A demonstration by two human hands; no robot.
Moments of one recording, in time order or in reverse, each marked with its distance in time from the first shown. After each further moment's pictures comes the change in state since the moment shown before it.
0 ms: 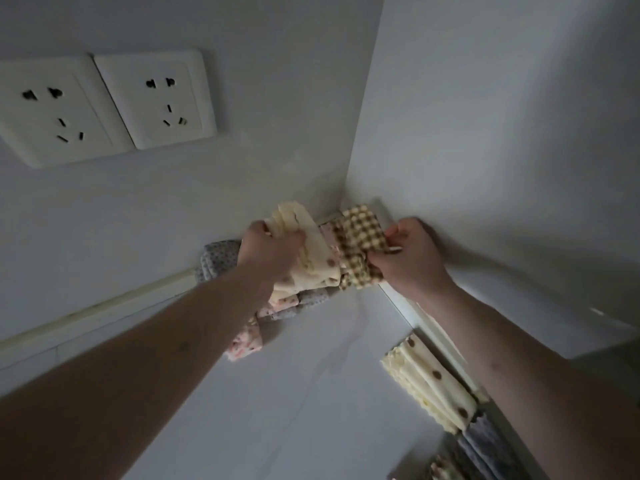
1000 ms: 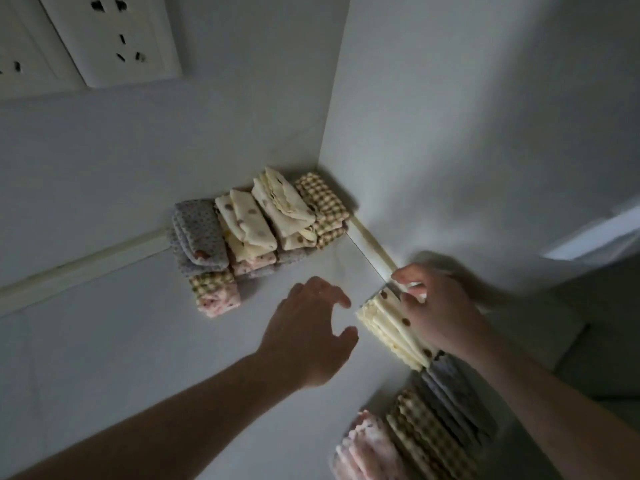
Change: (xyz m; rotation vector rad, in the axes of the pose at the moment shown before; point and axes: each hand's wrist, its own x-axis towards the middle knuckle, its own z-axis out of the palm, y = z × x) left_hand -0.125 -0.077 0.017 0.794 -0.497 0.533; right_hand -0.095 0.062 -0.068 -0.525 -0.178 -0.022
